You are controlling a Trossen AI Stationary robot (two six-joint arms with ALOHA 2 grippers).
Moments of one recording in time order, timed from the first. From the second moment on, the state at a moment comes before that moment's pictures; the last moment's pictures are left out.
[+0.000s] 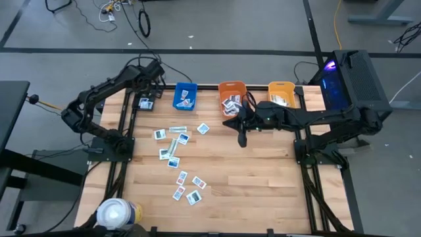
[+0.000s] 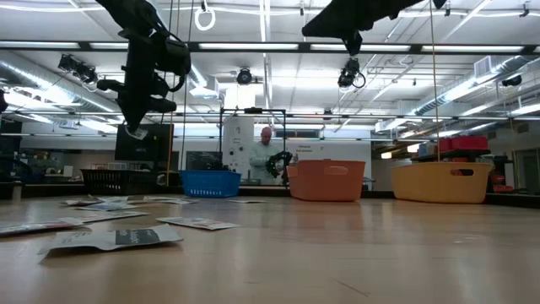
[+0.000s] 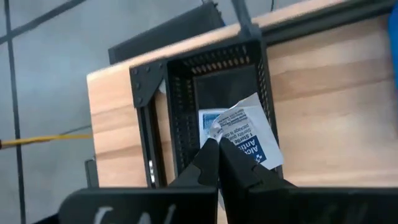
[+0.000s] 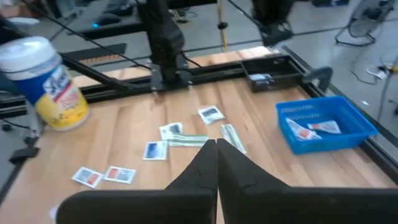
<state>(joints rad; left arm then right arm) 0.87 1.43 1.15 -1.06 -0.52 -0.40 -0.04 1.26 0.98 -0.06 0.05 0.12</state>
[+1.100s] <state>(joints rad) 0.87 1.43 1.15 -1.11 -0.67 -0.40 -0.12 1.26 0.98 -0.09 -0.02 0.12</state>
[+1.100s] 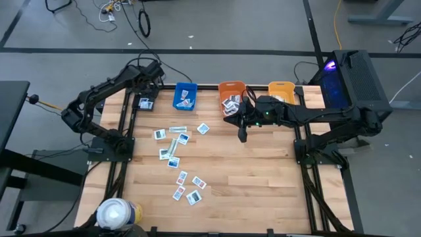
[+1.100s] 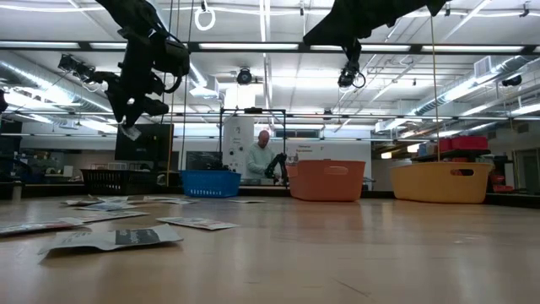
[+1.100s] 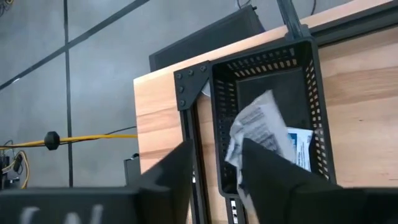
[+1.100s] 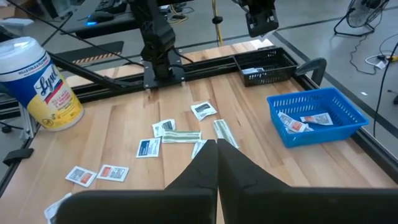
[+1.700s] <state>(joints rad) 0.87 1.43 1.15 -1.12 -0.64 -0.37 -0.12 1.26 0.98 -0.08 -0.02 0.18</state>
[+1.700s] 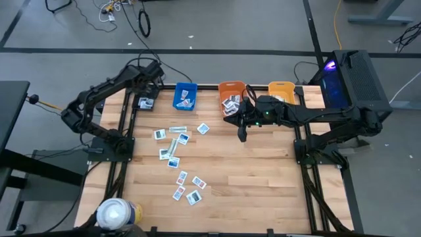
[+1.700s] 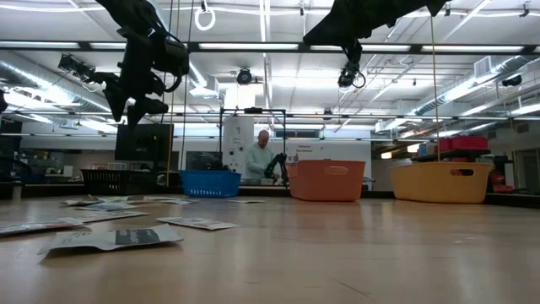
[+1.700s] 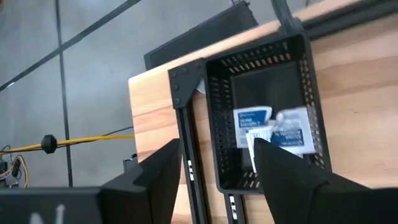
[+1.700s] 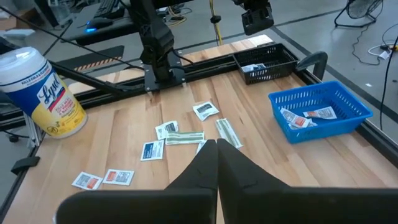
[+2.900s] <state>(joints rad) 0.09 1.05 1.12 -1.00 -0.26 -0.40 -0.09 1.26 0.98 -0.09 -0.02 0.25</state>
